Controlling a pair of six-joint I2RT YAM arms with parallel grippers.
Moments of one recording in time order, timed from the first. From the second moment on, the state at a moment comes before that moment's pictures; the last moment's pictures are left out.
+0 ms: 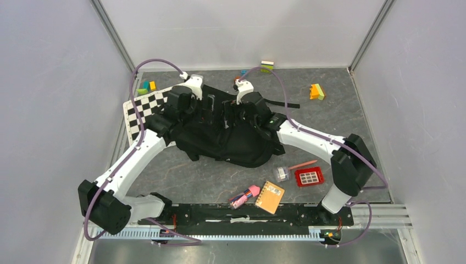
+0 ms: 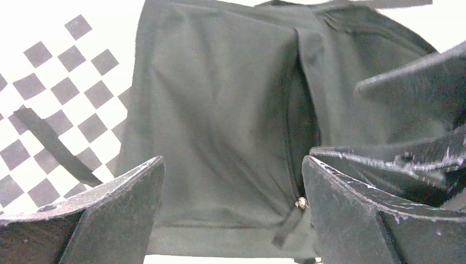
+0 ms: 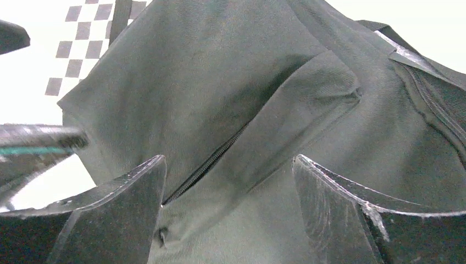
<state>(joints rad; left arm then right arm) -0.50 1.22 1.13 -0.47 -0.12 -0.11 0.78 1.63 1.20 -0.01 0.09 0.35</state>
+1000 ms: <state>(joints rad) -0.59 1.53 1.17 -0.43 -0.19 -0.13 0.79 1.60 0.88 0.20 0.24 0.44</state>
